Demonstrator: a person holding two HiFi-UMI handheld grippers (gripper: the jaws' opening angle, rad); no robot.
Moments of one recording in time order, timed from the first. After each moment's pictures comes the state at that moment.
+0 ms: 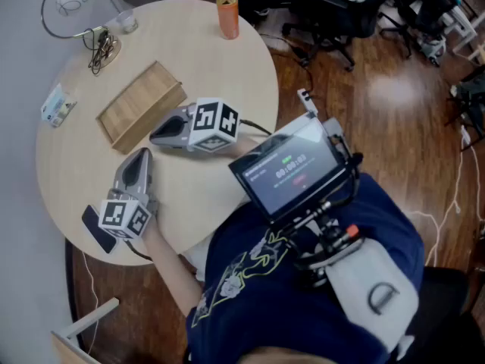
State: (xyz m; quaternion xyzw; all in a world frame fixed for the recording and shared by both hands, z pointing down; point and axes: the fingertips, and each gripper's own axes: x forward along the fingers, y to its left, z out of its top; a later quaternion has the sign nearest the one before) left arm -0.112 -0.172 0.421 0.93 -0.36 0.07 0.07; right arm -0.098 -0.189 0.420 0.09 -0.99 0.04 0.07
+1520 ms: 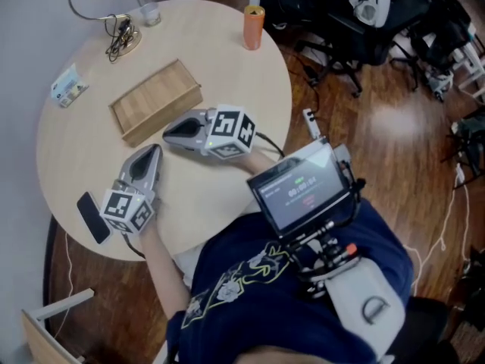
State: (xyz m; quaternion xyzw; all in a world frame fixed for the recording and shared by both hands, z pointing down) left arm -0.108 -0.174 0.422 0.92 -0.38 0.06 0.06; right arm -0.096 -0.189 0.414 0.07 -0.99 0.03 0.08
